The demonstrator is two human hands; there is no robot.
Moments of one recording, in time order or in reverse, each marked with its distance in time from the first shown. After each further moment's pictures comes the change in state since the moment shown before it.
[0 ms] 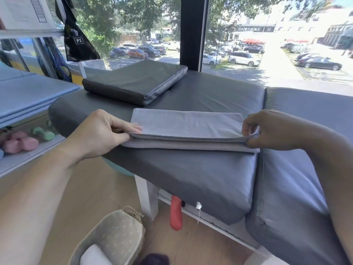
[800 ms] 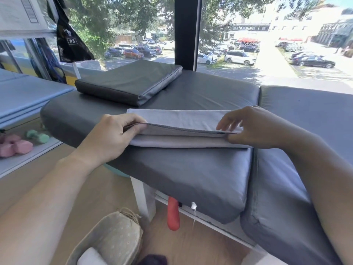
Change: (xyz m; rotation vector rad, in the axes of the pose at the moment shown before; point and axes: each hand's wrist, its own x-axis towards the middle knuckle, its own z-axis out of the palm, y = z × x) left_hand 0.009 0.007 0.033 0.142 0.153 0.182; right_hand 0.005 -0.020 0.009 0.106 0.108 -0.098
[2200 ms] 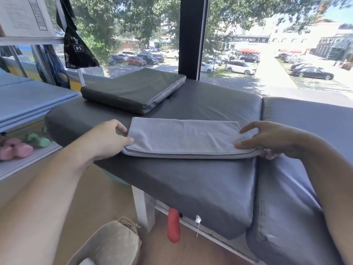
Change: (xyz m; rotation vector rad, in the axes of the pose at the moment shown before) left_hand 0.020 -0.005 -0.024 0.125 -0.173 -0.661; right_hand 0.009 0.030 -0.004 0.569 -0.096 0.548
